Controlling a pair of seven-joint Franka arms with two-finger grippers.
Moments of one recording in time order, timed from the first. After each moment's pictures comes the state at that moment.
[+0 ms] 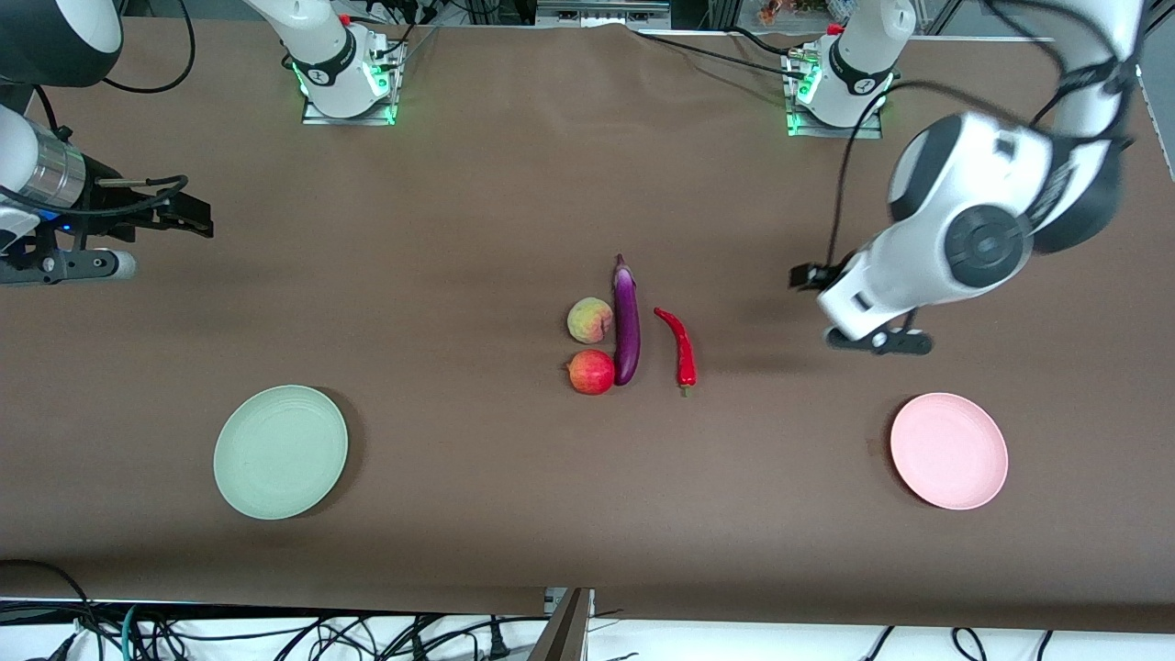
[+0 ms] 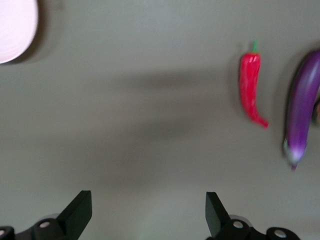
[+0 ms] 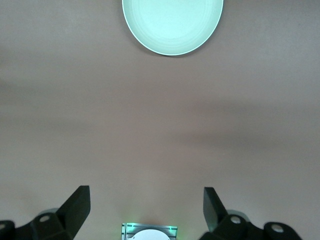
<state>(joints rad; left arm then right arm) -0.08 0.37 -0.26 -1.63 0.00 1.73 -0.30 0.06 0.12 0.01 -1.53 -0.03 1.46 -0.02</state>
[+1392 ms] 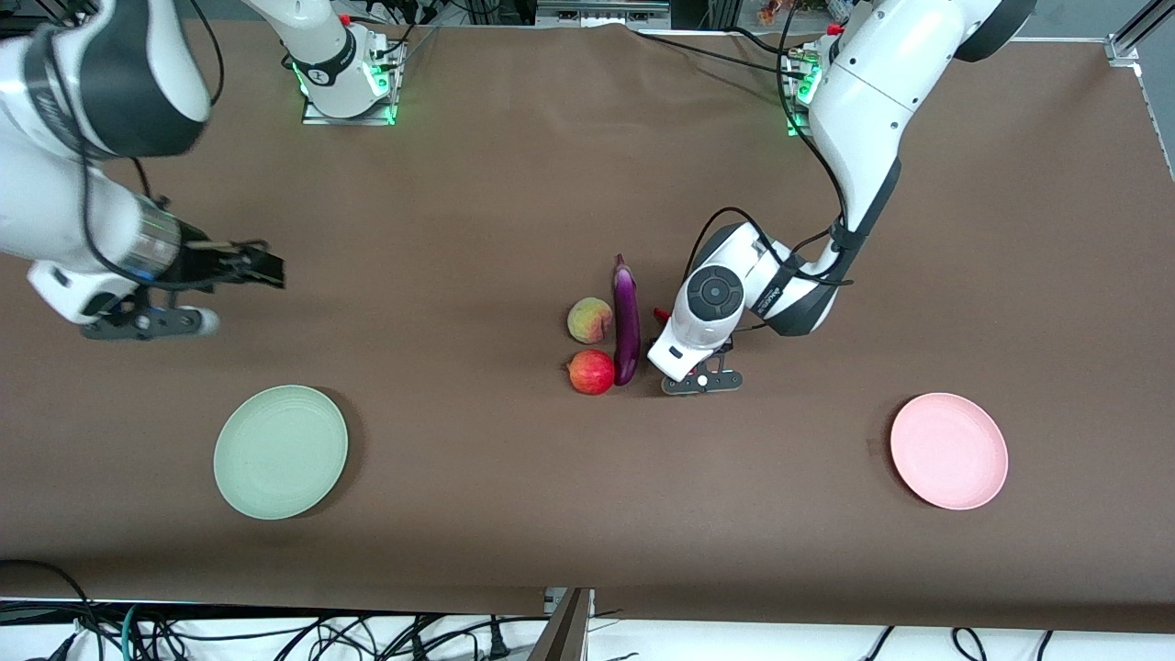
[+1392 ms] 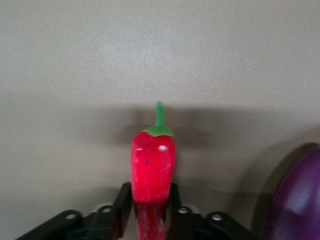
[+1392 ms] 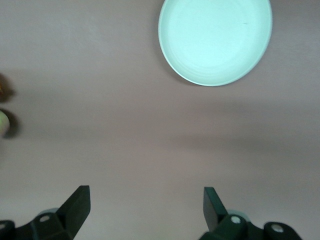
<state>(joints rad) -0.31 0.77 -0.26 -1.62 0.23 2.29 -0.76 0.16 0.26 0.01 -1.53 0.05 1.67 0.14</state>
